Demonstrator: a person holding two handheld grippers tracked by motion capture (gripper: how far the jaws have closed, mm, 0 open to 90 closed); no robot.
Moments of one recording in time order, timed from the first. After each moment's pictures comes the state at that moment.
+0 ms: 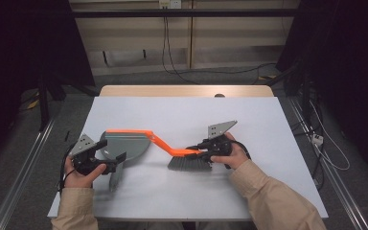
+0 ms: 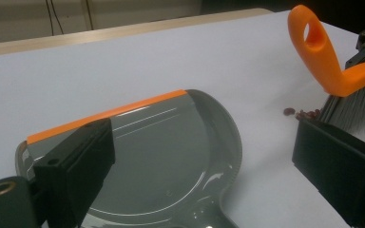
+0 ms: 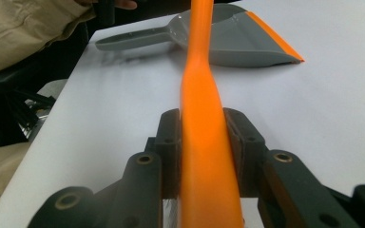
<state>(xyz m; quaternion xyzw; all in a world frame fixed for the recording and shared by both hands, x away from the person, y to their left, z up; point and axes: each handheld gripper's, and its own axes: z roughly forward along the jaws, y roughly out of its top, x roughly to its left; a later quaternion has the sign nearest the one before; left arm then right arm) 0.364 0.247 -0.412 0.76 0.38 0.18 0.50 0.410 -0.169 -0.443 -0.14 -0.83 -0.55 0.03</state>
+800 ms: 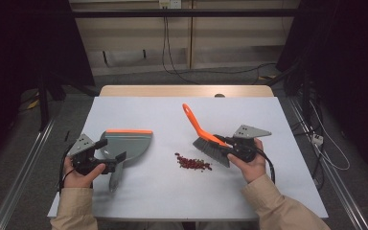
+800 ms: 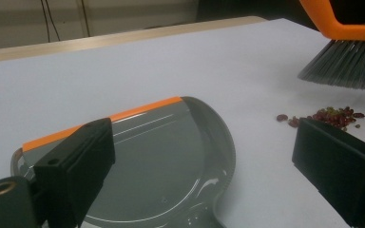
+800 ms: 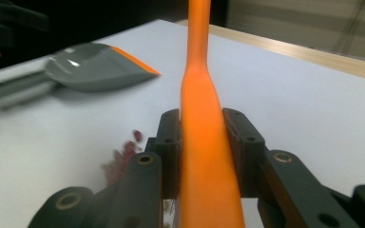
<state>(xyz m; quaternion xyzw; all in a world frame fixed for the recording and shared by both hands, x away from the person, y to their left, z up) 0.363 0.247 -0.409 0.75 0.37 0.18 0.51 0.360 -0.221 -0.419 -0.36 -0.75 -0.53 -0.18</state>
